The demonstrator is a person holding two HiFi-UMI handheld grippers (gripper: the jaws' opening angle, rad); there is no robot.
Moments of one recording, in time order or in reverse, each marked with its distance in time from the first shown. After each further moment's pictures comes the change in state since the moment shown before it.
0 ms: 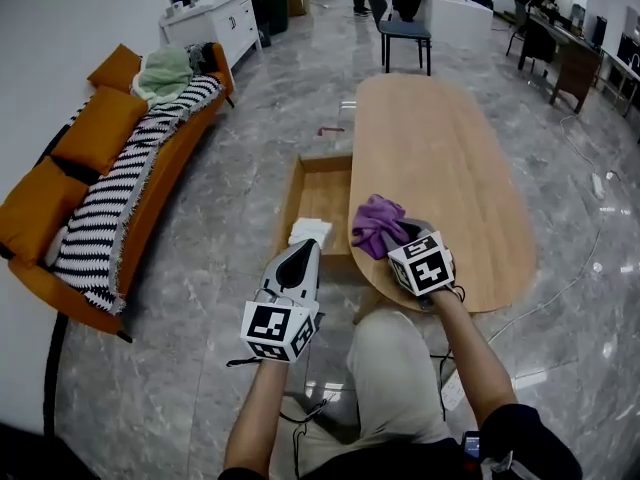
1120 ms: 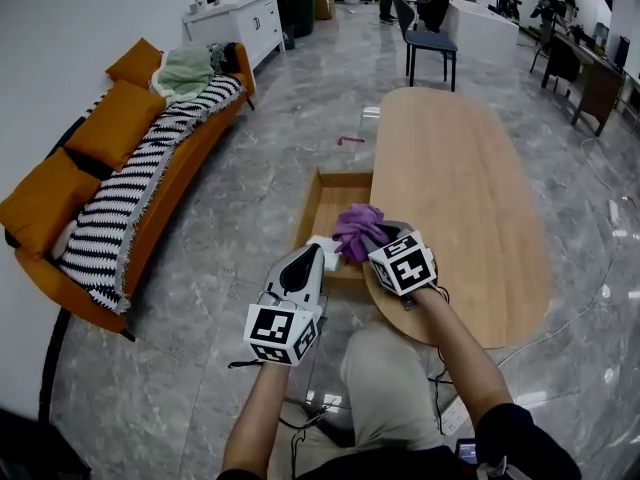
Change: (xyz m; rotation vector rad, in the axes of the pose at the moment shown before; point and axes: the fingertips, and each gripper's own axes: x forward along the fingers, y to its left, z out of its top) left arm 0.028 0.038 -0.004 0.007 0.003 0.064; right arm 0.074 0.030 0.049 -0.043 -0.034 0.155
